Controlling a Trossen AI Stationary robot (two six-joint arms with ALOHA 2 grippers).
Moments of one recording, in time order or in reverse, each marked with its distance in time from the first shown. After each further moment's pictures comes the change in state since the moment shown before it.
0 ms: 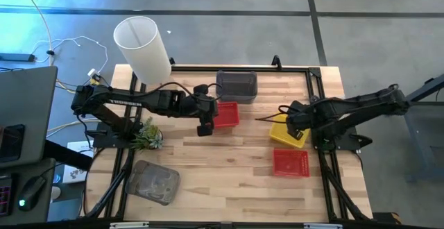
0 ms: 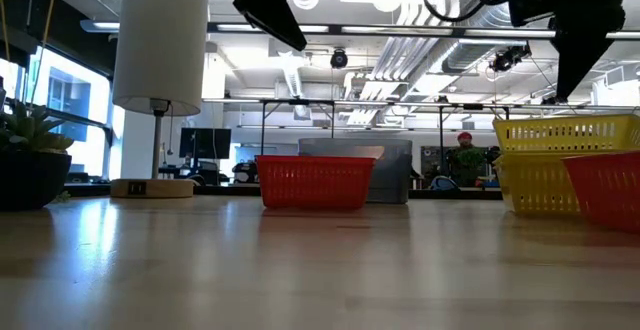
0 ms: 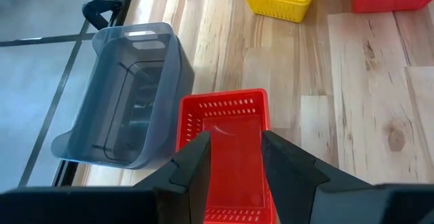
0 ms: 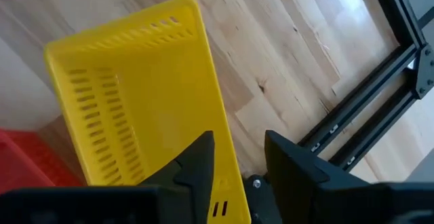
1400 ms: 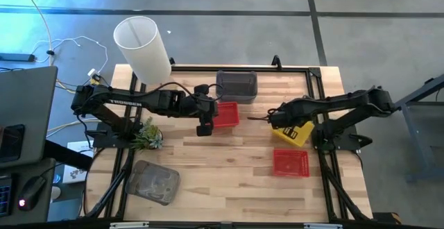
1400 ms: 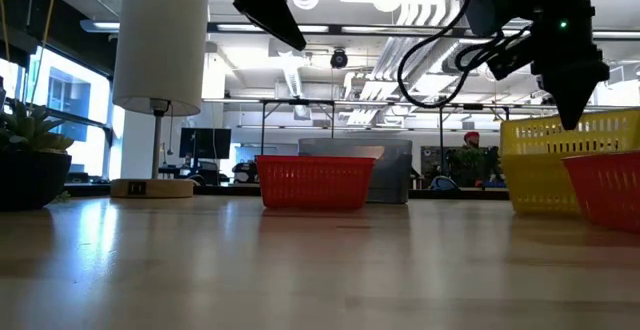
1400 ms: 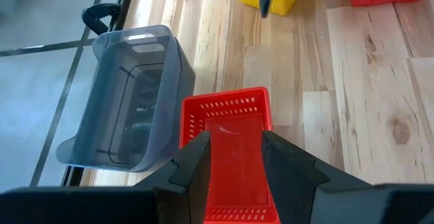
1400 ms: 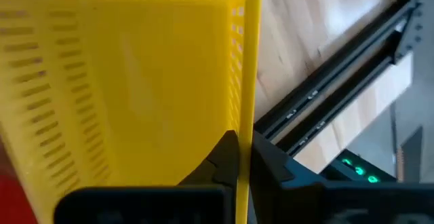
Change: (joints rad) left arm 0.000 0.000 0.000 -0.001 0.000 0.044; right arm -0.159 0.276 0.000 -0.049 -0.058 -0.140
